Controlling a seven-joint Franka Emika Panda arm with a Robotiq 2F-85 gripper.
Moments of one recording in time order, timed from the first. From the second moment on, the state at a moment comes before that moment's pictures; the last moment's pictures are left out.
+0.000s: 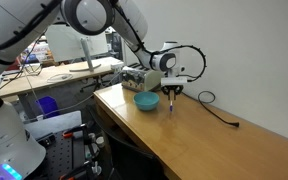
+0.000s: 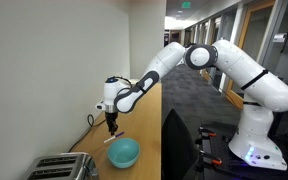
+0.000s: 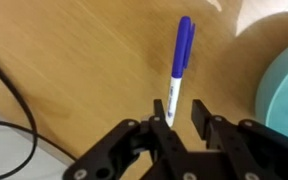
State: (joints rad) arm 0.01 0.92 0.16 -1.44 -0.26 2.46 -0.66
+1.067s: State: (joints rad) arm 0.09 0.65 0.21 -1.74 -0.35 2.44 -0.77
